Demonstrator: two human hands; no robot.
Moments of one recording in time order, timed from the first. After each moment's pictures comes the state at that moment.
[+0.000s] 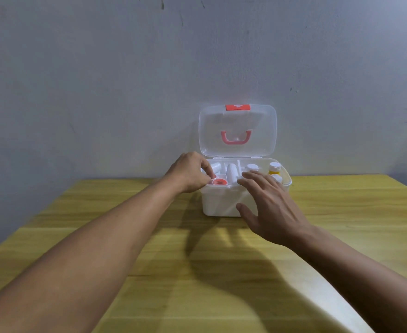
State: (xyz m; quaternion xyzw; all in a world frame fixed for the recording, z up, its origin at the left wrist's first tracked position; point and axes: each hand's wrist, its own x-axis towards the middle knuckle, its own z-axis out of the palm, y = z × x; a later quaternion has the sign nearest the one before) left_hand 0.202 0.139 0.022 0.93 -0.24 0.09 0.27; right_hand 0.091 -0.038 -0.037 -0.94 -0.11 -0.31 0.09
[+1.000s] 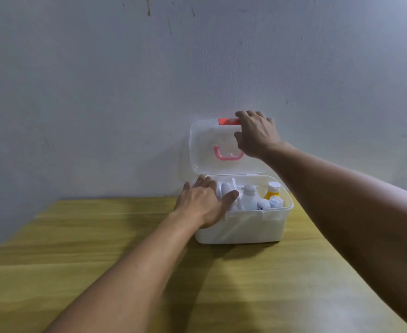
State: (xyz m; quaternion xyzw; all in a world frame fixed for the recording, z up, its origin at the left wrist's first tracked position) left_hand 0.211 0.098 -0.002 0.96 -0.26 0.04 0.11; right_hand 0.252 -0.072 0.086 -0.94 0.04 -0.33 0.03
